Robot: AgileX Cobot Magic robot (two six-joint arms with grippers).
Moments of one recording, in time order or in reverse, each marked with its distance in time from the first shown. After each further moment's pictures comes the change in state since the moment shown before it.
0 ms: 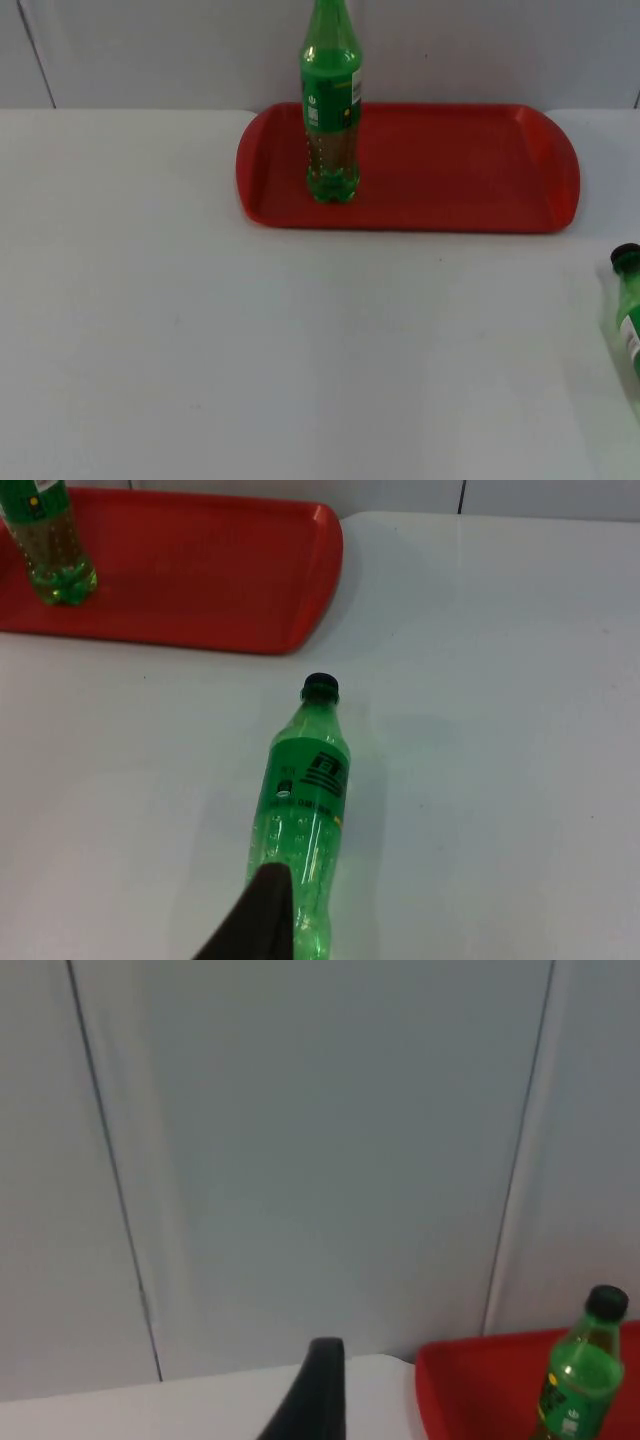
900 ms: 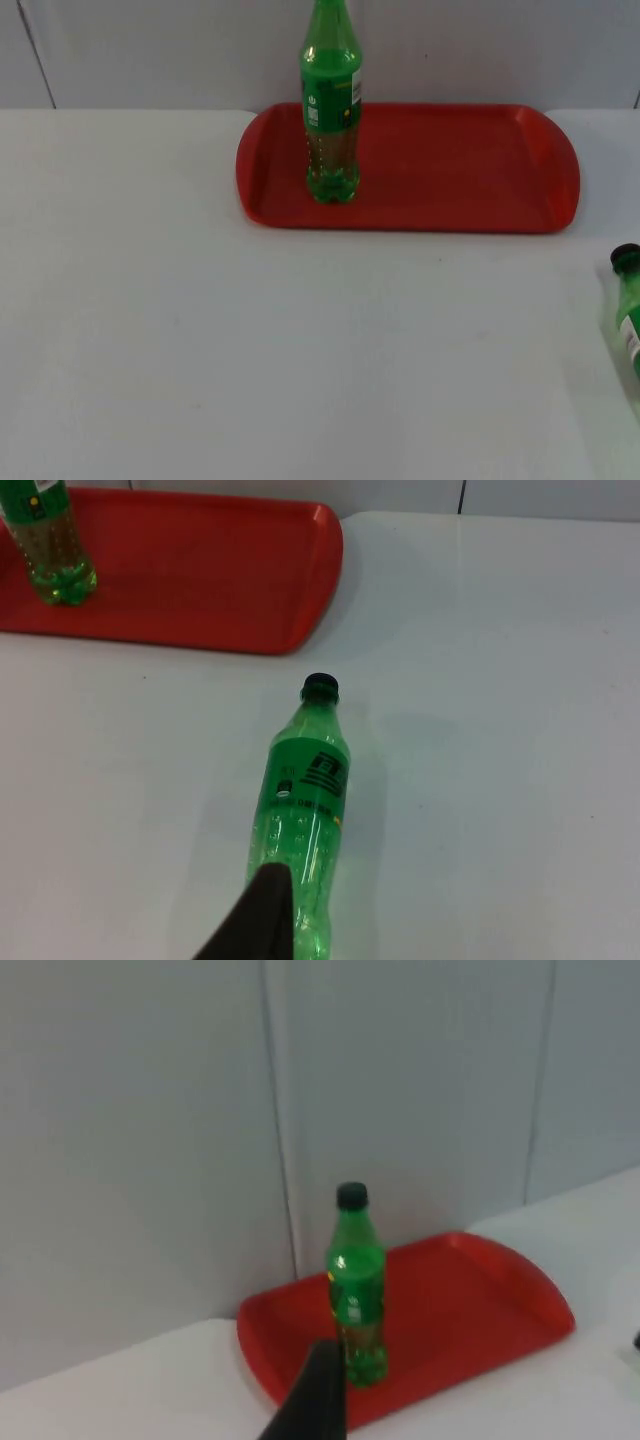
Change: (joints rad) right arm 0.000 0.000 0.000 0.000 0.000 0.000; left arm -0.192 -0.514 0.340 -0.016 0.171 0.058
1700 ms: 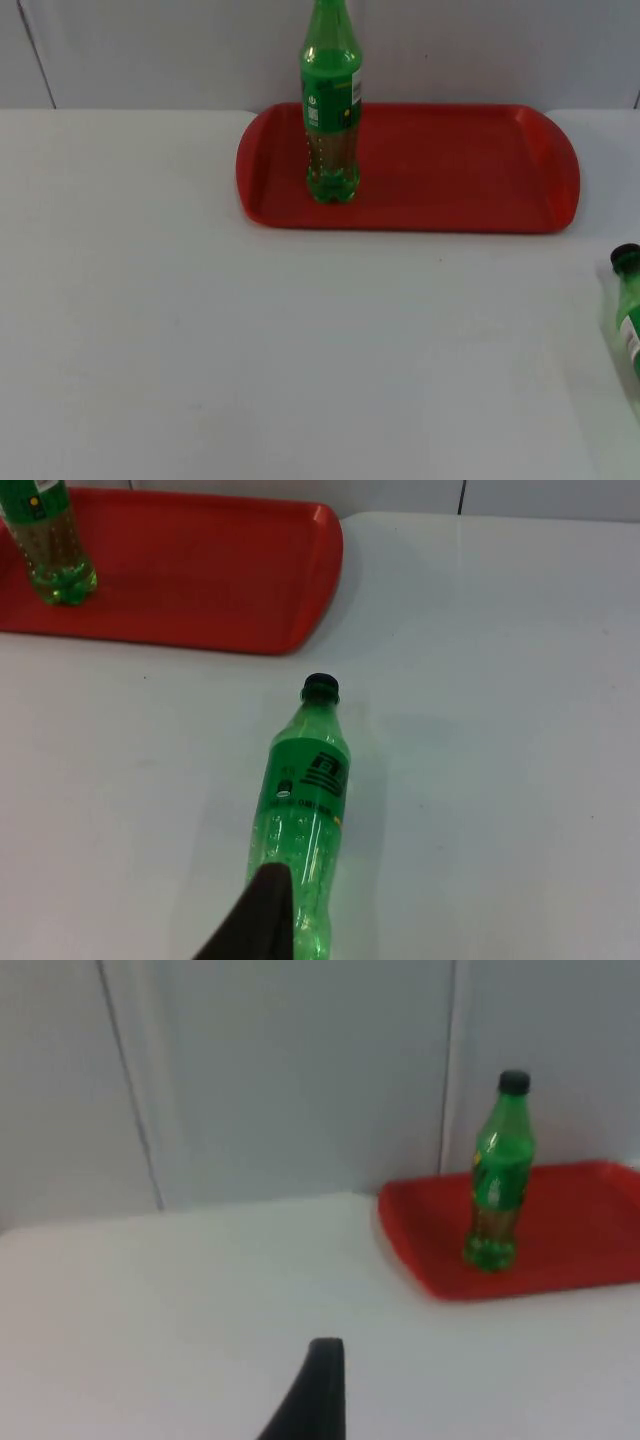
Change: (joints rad) right arm 0.000 0.000 0.000 0.000 0.000 0.000; left arm -0.002 -0.338 0.001 0.529 0.307 -0.577
